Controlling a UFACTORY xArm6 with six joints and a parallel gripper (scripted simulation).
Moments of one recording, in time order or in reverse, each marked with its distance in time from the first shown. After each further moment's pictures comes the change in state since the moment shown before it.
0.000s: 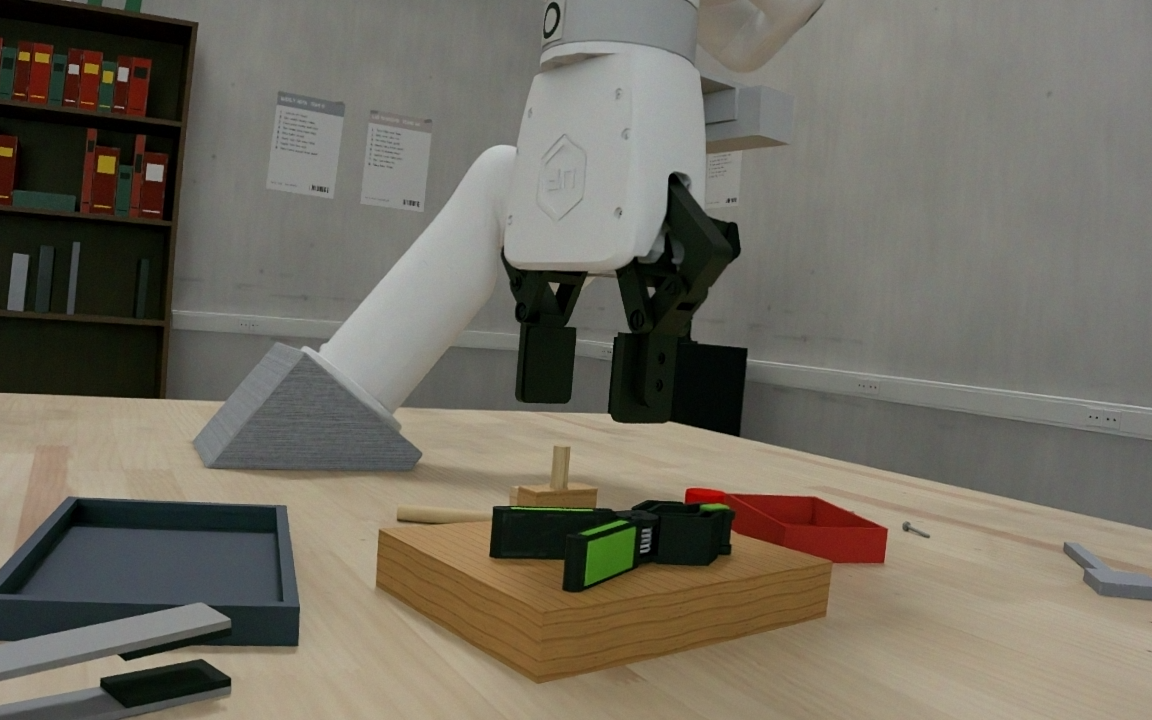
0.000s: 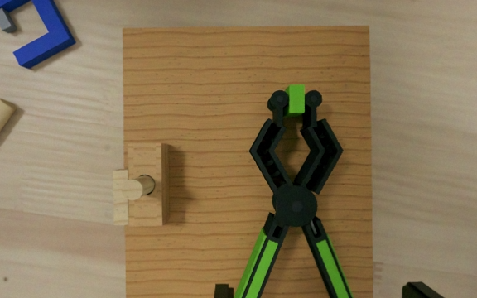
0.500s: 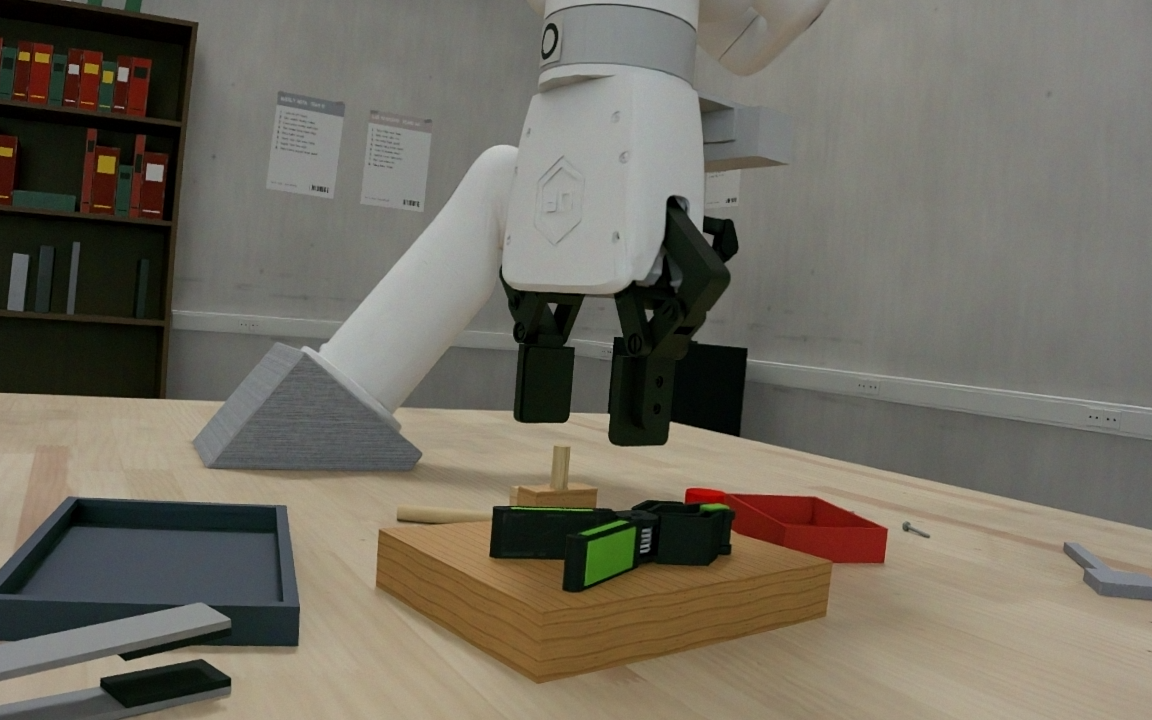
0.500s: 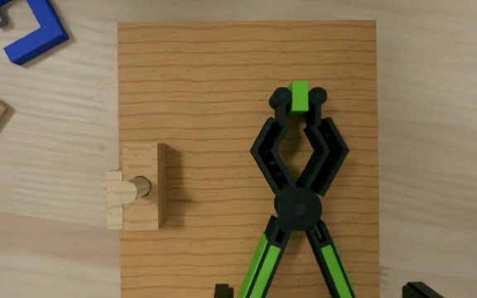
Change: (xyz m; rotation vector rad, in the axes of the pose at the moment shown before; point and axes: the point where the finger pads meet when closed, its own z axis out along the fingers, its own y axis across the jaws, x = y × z) arm 0.000 0.000 0.010 0.001 0.000 0.000
